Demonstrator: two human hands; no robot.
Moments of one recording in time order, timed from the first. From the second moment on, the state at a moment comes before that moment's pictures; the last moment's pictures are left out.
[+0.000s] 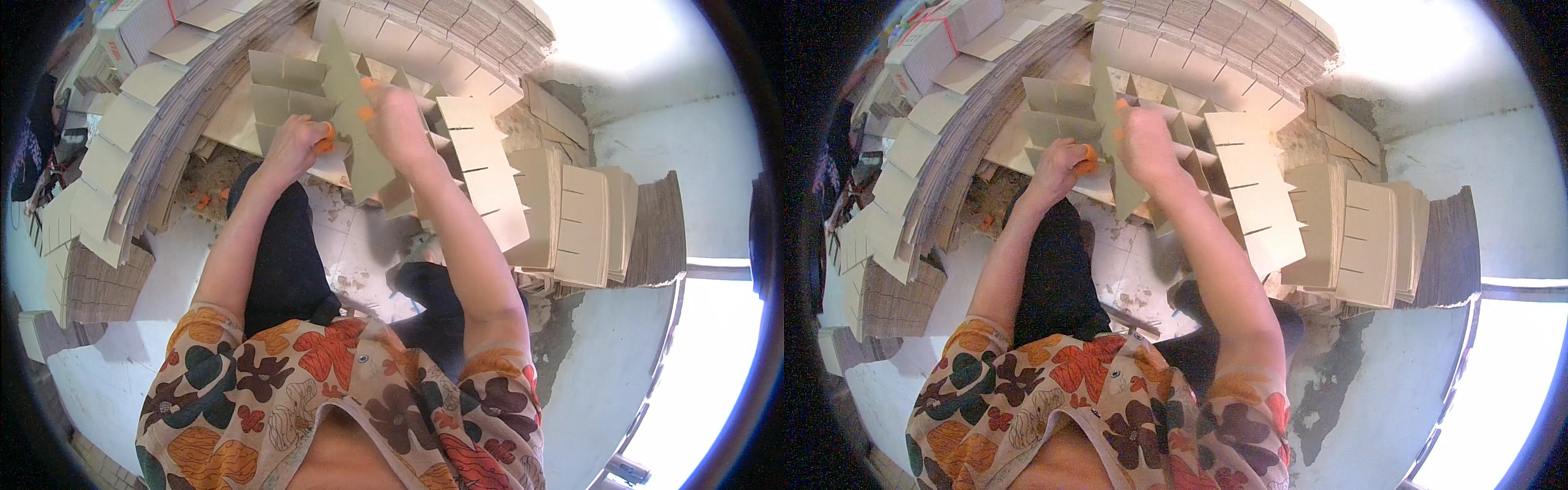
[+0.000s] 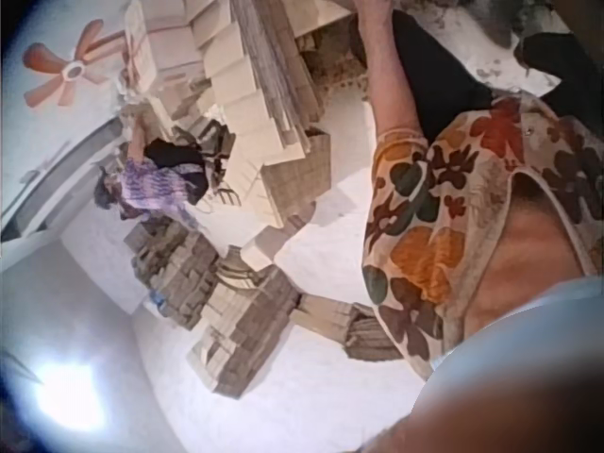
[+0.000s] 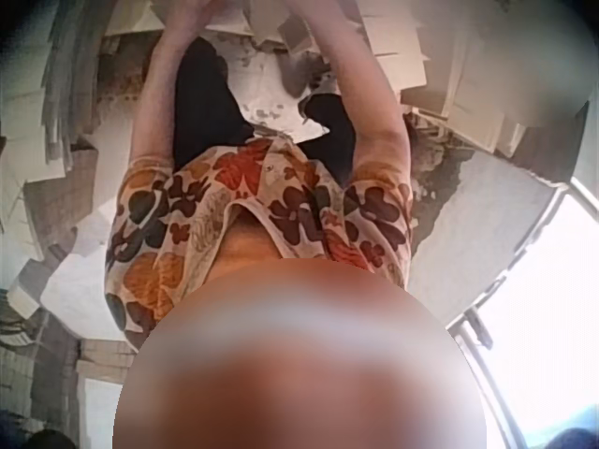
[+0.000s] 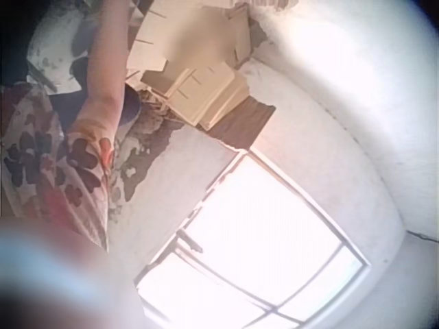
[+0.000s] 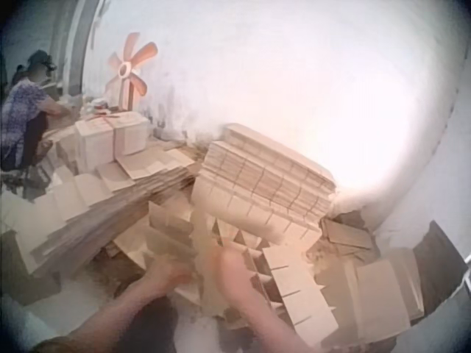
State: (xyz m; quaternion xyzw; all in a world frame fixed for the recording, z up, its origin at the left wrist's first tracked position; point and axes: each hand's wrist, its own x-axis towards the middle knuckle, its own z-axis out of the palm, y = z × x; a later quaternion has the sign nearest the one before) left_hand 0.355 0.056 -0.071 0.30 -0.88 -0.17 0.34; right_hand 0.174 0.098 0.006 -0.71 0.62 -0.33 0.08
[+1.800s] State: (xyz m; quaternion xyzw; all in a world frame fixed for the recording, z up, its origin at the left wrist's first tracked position) left_hand 0.412 0.049 -0.038 0.35 -0.86 -0.07 0.36; right_hand 0.050 0.223 0.106 -0.38 0.68 -0.62 0.10
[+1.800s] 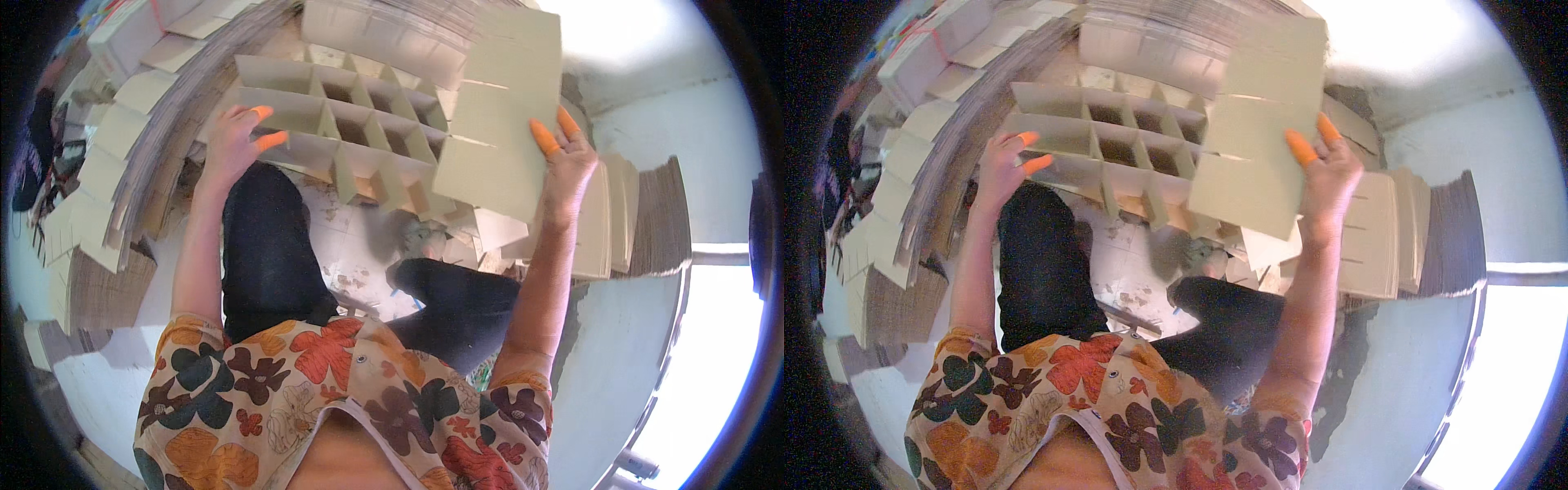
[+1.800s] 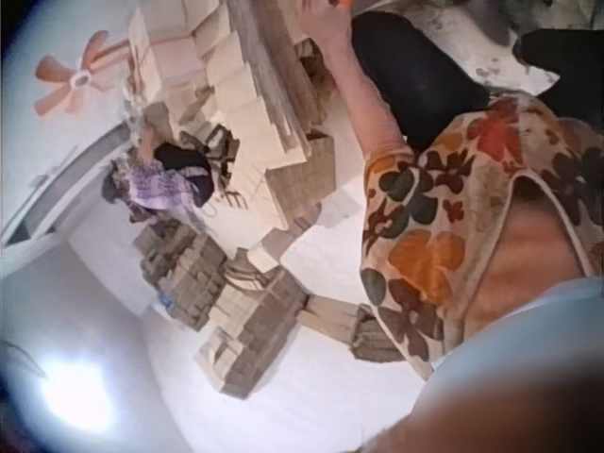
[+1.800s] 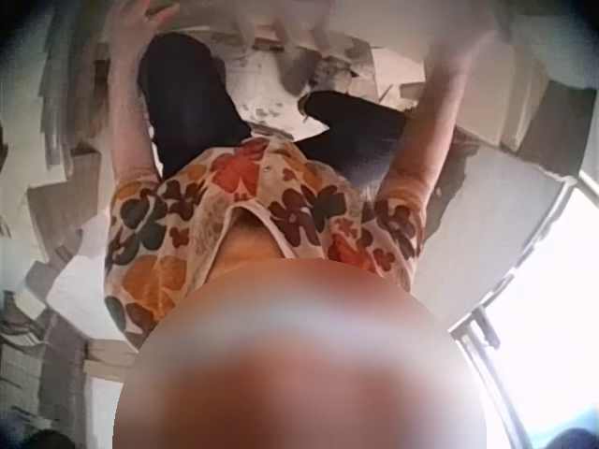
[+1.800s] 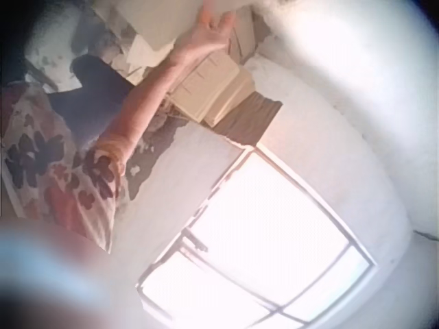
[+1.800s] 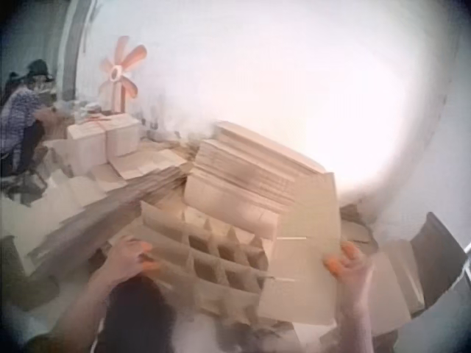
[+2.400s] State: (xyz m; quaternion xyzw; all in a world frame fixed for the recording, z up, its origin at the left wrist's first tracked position) left_hand 0.419 0.030 -0.070 0.35 -0.85 -0.19 0.34; right_hand 0.215 0.057 0.037 -0.71 0.62 -0.34 0.00
